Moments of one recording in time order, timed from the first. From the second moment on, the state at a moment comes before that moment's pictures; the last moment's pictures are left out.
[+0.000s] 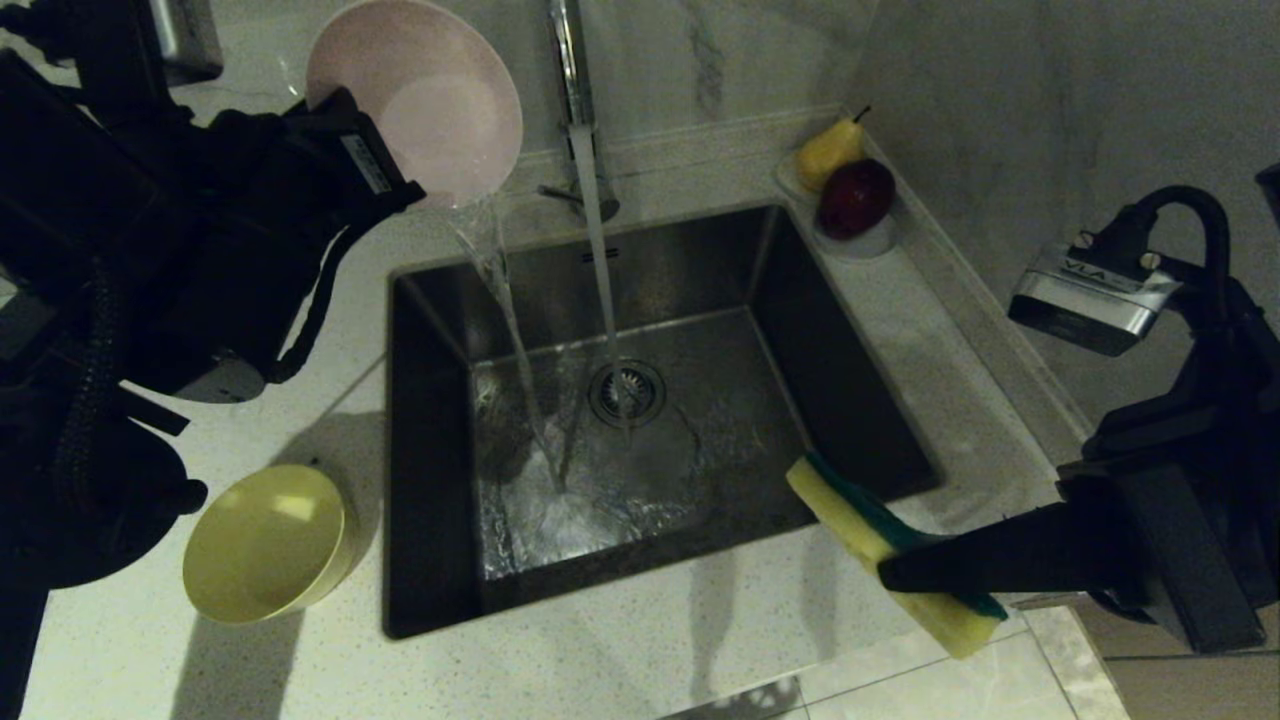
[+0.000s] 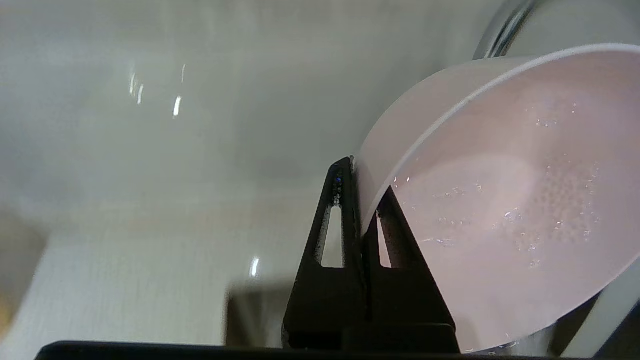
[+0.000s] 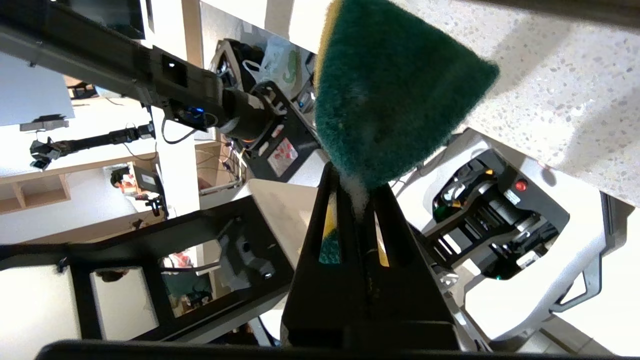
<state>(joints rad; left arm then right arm) -0.45 1.60 -0.97 -1.21 0.44 0.21 0.69 1.36 -1.27 0.50 0.51 0.38</state>
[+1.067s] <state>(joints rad) -0.45 1.53 -0.90 -1.29 0.28 0.29 0.67 1.38 -1.21 0.45 0.51 0.37</state>
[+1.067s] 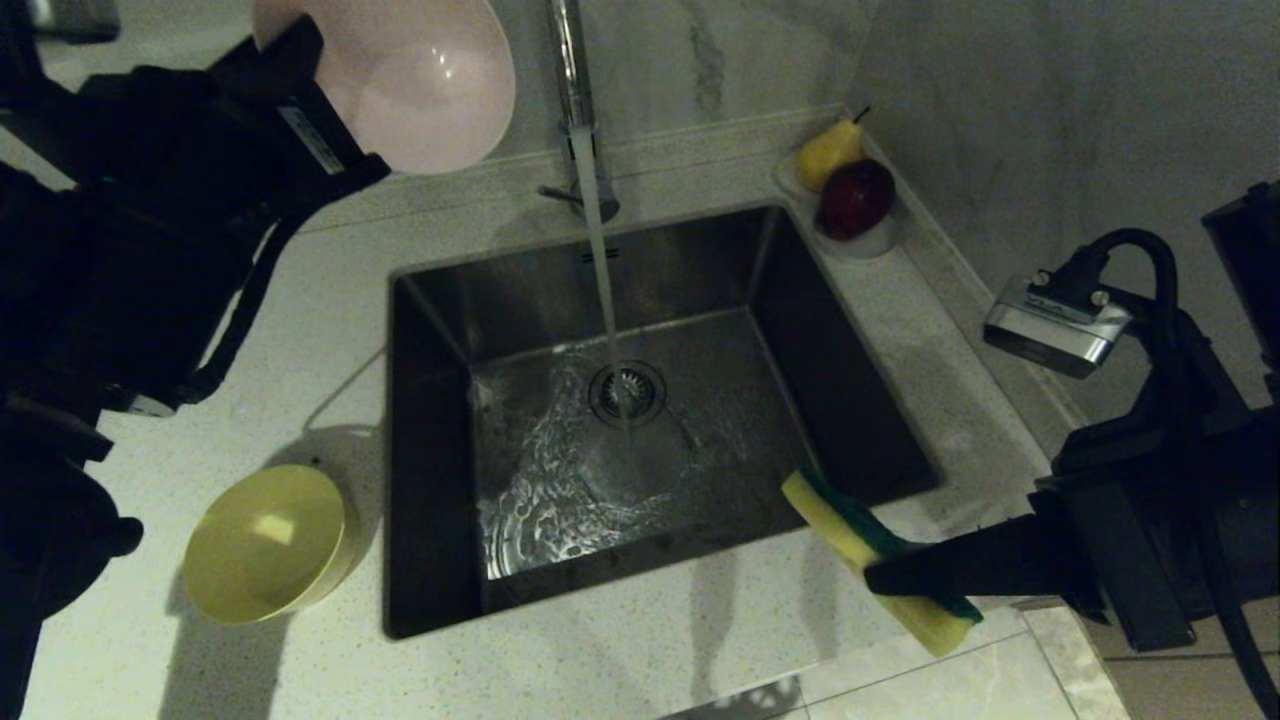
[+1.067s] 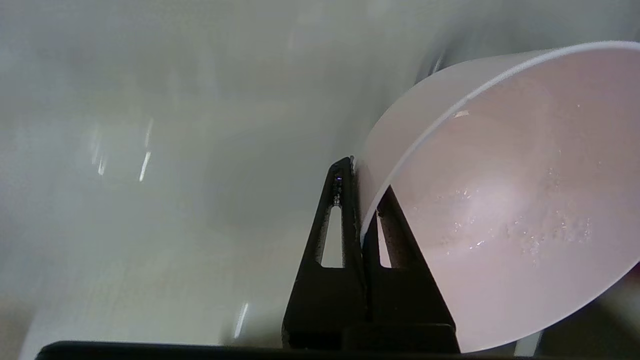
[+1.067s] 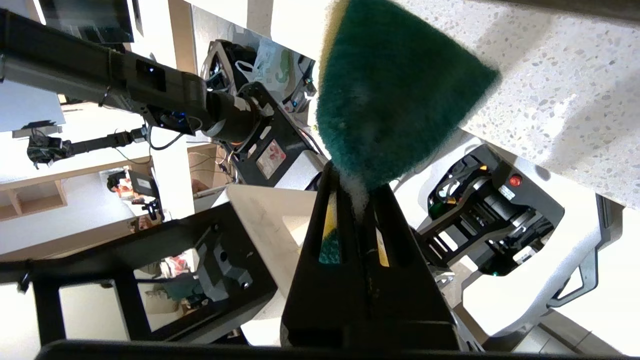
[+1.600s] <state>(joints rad) -0.45 1.47 -0.96 -0.79 0.43 0.13 0.66 1.32 -1.18 0.46 0.51 0.38</state>
